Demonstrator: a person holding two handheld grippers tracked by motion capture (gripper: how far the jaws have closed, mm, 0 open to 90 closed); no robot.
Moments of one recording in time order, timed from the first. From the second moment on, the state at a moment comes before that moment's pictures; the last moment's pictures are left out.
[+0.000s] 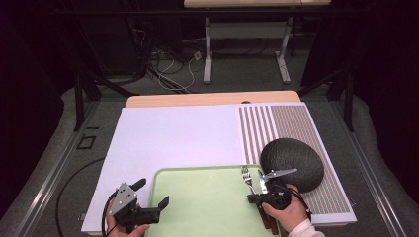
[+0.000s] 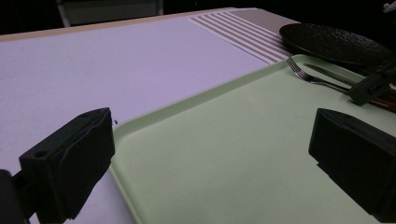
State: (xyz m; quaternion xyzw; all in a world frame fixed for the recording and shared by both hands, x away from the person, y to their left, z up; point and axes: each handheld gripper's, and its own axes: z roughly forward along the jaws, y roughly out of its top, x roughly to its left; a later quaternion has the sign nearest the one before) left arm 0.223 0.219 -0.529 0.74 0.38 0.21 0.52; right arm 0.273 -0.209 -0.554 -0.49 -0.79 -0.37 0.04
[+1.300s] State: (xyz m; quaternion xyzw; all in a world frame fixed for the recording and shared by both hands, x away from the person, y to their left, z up) left arm 0.222 0.219 -0.528 0.74 0.38 0.21 0.52; right arm 0.268 -0.222 -0.537 -0.47 -0.79 -0.39 0.02
